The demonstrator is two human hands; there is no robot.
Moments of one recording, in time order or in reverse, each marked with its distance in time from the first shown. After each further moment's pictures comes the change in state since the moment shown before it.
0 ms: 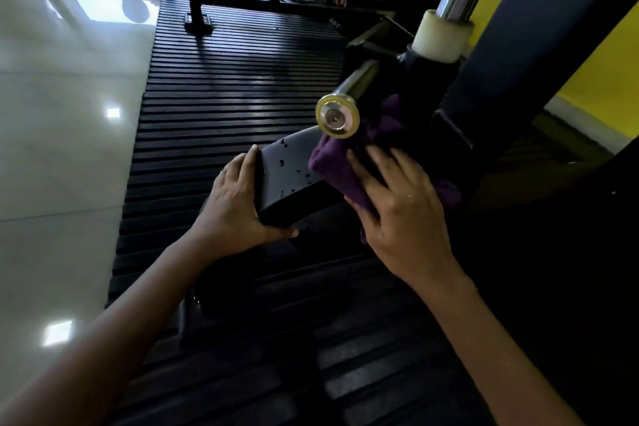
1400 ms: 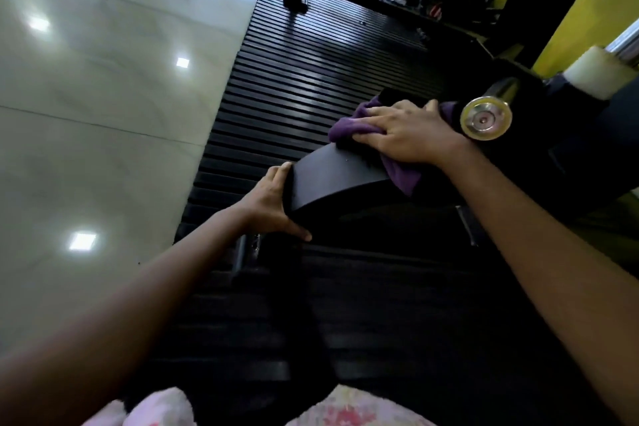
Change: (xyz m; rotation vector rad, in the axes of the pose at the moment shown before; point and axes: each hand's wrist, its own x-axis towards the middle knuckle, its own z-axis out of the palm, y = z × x) left_hand -0.037 -0.097 0.021 -0.254 -0.117 -0.244; right_hand 0.133 -0.056 0.045 -0.158 -0.843 -0.222
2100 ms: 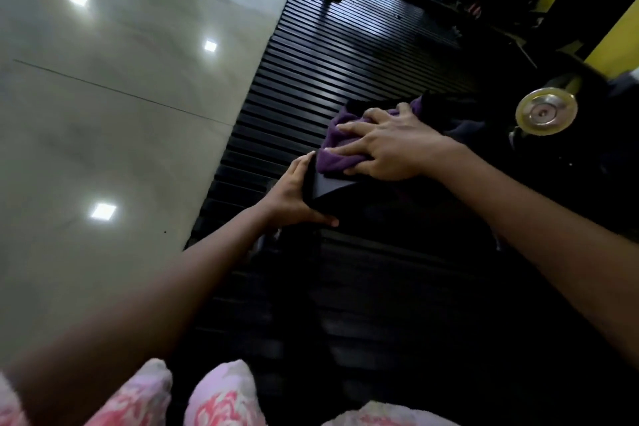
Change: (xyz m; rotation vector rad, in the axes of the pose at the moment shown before) left_hand -0.011 -0.021 0.021 -0.268 0.137 0.027; right_hand 0.003 -0.058 0.007 -0.326 -0.091 -0.399
